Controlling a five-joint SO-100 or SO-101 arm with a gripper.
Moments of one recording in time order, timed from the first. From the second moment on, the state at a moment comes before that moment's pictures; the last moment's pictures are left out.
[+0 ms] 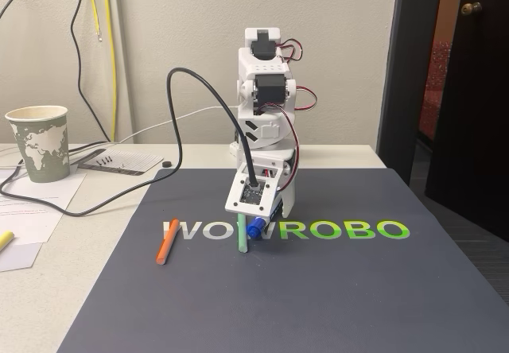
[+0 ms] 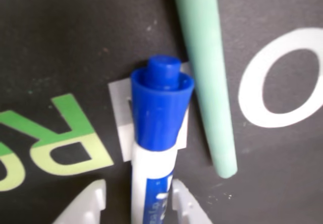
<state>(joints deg) -14.3 54.0 60.1 88.9 -72.3</state>
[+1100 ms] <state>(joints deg) -14.3 53.0 60.0 89.1 -72.2</state>
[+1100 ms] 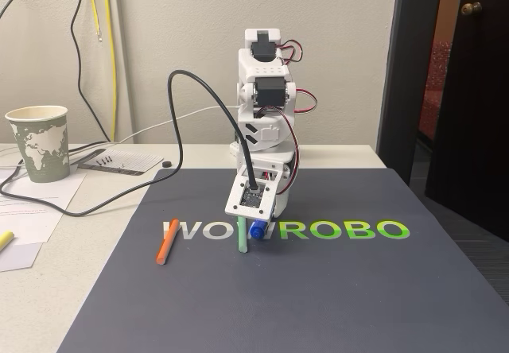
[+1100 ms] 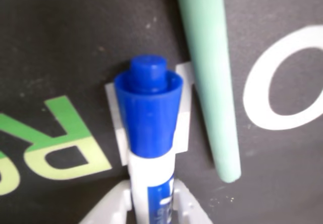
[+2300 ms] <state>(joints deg) -20.1 80.9 60.0 96.7 -46.9</state>
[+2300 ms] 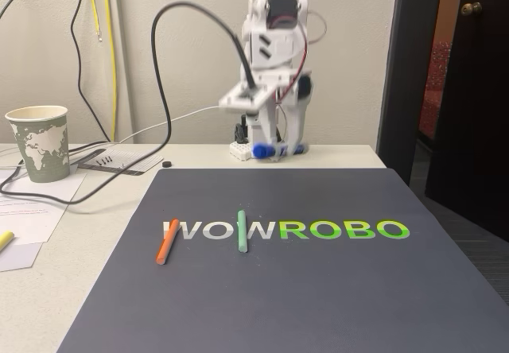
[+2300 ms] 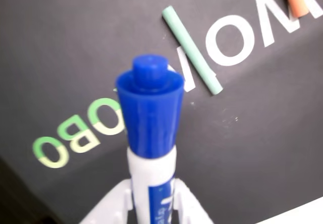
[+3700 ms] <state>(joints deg) -22.6 157.7 136.7 45.9 0.5</state>
